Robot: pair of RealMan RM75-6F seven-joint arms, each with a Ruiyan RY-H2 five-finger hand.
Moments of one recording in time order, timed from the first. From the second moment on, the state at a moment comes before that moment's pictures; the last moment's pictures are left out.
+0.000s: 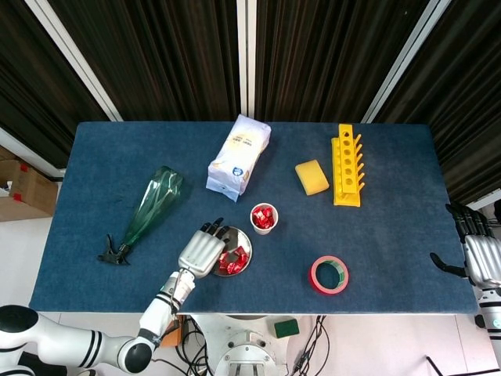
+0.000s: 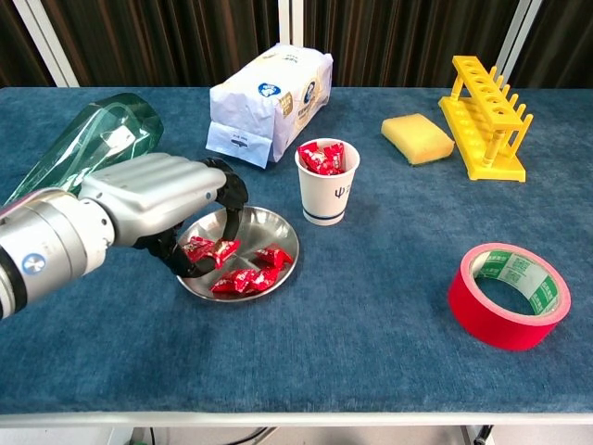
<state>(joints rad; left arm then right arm) -0.71 -1.69 -0.06 -1.82 0.97 1.20 0.89 0.14 -1.04 0.09 -1.58 -1.42 1.34 0.21</state>
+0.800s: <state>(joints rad) -0.97 -1.86 -0.34 -1.62 0.86 1.16 0.93 0.13 -1.02 0.08 -1.57 -1.44 1.35 0.26</state>
